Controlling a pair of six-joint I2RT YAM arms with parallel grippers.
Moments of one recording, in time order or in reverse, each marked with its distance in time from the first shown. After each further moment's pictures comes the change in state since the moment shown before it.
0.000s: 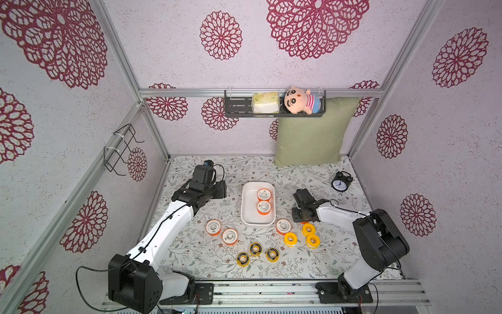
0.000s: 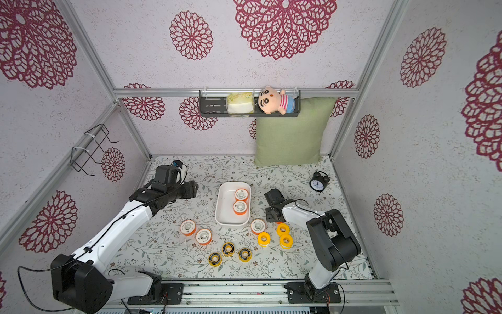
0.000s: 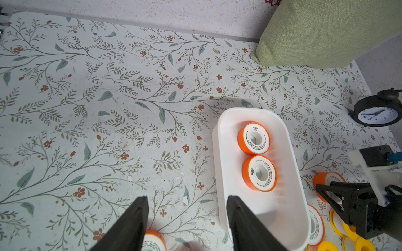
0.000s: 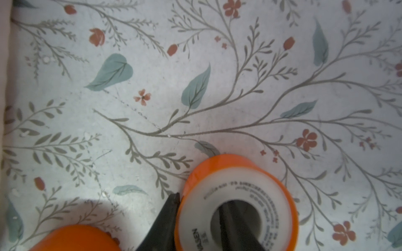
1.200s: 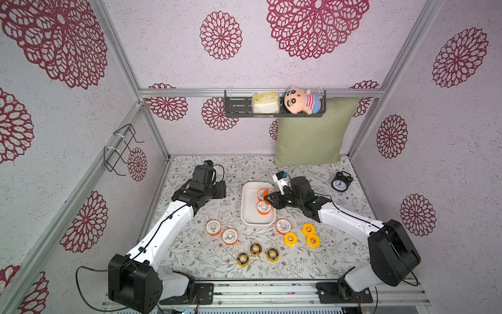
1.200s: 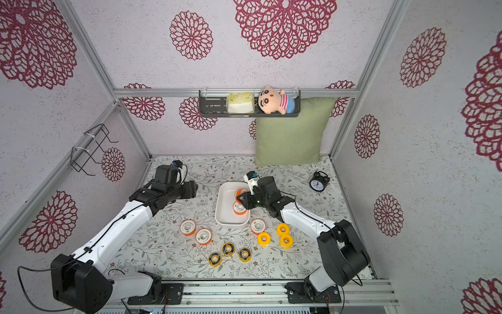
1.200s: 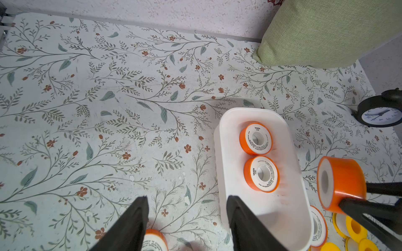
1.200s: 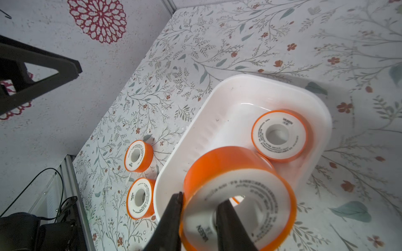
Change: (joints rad) left arm 0.000 0.000 0.000 -0.003 -0.012 0.002; right arm 0.127 -0.108 0.103 0.362 -0.547 0.012
